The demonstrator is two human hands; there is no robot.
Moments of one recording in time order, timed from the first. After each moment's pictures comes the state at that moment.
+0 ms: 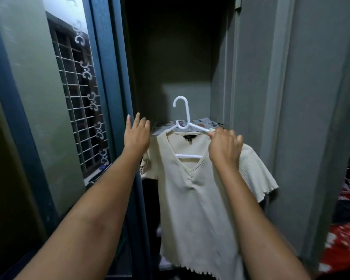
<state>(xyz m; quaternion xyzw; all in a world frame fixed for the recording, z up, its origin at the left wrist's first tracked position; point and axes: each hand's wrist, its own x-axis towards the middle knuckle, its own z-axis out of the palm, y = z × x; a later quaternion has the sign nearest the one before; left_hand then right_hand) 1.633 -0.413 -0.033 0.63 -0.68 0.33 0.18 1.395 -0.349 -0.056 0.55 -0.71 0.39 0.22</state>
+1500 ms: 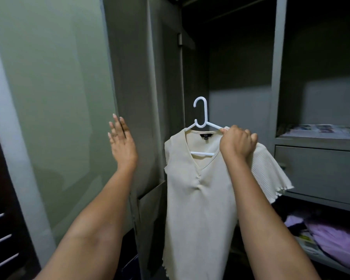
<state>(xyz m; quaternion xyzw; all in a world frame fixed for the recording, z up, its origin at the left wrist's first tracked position) 1.966 -0.114 -0.052 0.84 -0.29 0.35 0.30 1.714 -0.260 -0.033 0.68 -0.55 0.48 0.04</state>
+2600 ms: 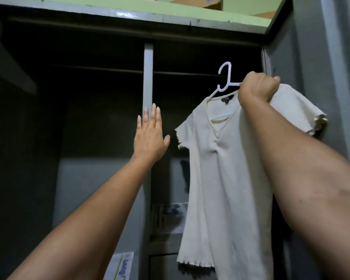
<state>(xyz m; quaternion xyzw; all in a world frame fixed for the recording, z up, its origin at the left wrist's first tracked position) 1.671 -0.553 0.172 0.51 -0.63 0.39 0.43 1.424 -0.487 0.300 0.36 -0.70 0.47 0.40</state>
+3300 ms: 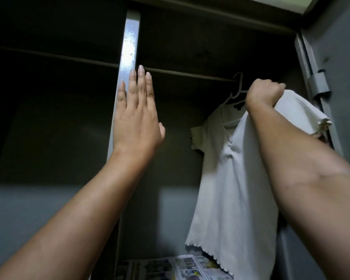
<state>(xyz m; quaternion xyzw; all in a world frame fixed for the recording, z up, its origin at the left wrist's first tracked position) 1.651 -0.650 0.239 0.51 -0.42 0.60 0.45 1.371 -0.680 0.378 0.29 -0.73 0.42 0.46</state>
